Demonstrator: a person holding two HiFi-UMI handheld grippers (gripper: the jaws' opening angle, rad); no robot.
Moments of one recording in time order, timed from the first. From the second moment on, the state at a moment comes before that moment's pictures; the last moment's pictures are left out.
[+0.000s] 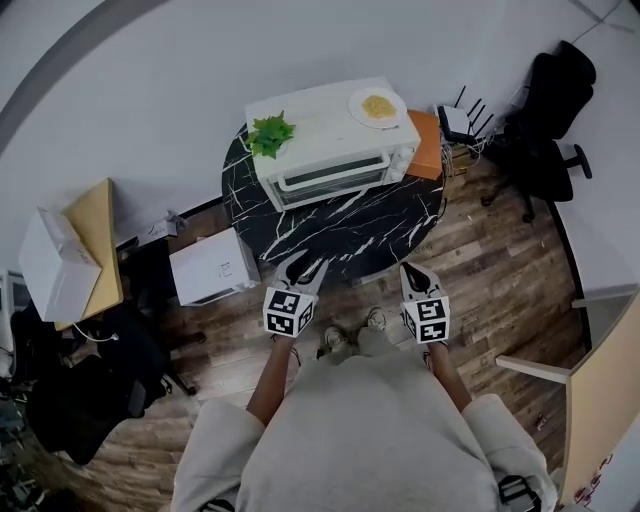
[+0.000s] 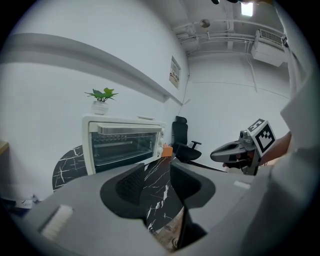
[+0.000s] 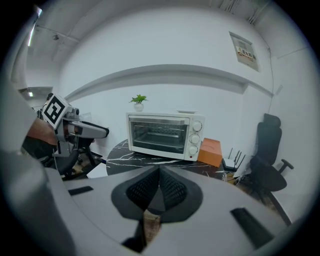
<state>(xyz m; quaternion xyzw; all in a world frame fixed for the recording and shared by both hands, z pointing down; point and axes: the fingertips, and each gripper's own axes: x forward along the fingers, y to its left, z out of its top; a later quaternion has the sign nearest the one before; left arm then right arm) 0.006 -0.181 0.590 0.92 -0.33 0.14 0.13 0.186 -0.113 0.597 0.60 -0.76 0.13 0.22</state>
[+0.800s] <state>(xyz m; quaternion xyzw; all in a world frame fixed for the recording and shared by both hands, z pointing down) 0.001 -0.211 0.577 0.89 -0.42 0.12 0.14 0.181 -0.175 0.589 0.52 -0.82 0.10 0.22</state>
